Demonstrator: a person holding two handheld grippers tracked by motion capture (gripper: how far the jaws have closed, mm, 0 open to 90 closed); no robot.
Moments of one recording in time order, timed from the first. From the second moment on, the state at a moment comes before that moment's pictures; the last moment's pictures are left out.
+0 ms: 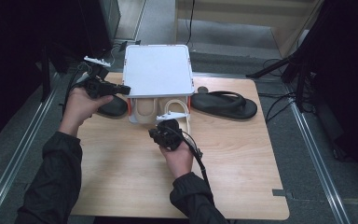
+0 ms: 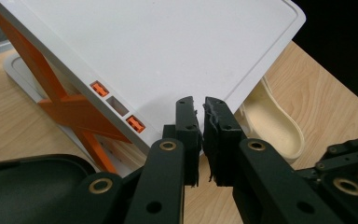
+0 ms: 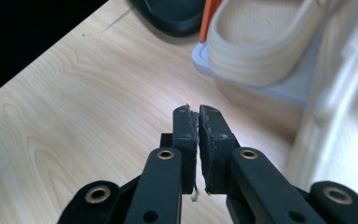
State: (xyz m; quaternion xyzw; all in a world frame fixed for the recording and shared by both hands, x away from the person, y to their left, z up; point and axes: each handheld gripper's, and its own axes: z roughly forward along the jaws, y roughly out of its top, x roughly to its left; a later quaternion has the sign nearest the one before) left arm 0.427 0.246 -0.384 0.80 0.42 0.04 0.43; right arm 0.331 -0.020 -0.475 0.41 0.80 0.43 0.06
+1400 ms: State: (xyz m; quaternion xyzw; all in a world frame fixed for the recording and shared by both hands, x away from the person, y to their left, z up) left arm 0.427 0.246 -0.384 0.80 0.42 0.04 0.44; right arm 0.294 -0.112 -0.513 0.47 0.78 0.40 0.09
